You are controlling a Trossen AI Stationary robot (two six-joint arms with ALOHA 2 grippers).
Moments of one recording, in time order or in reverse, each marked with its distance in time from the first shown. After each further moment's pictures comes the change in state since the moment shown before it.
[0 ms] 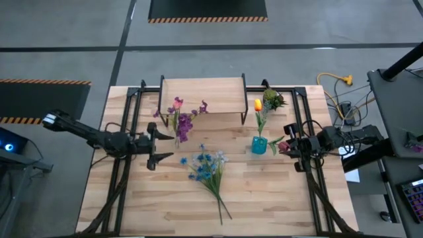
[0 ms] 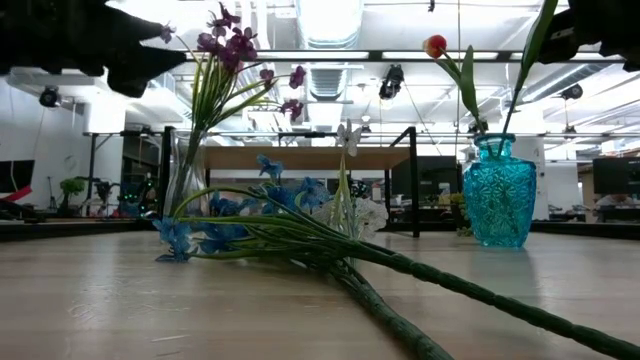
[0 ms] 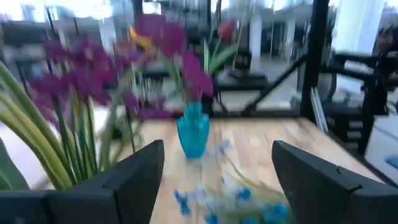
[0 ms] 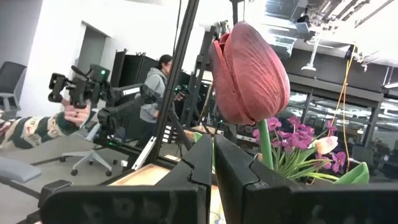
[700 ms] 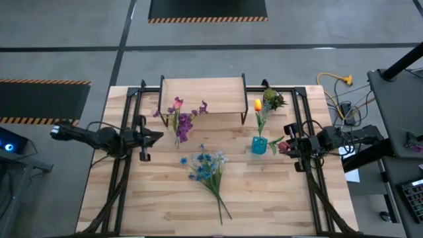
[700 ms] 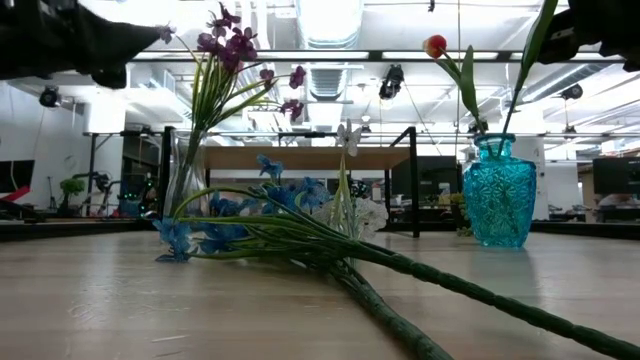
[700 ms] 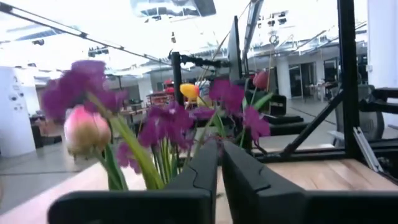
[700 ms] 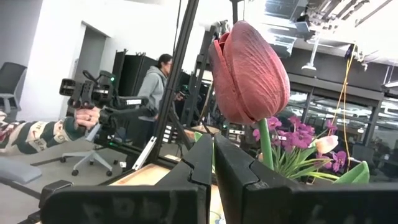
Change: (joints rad) left arm 0.078 -0.313 -0.109 -0.047 -0.020 0.191; right arm 0.000 0.000 0.000 -0.001 0.001 0.005
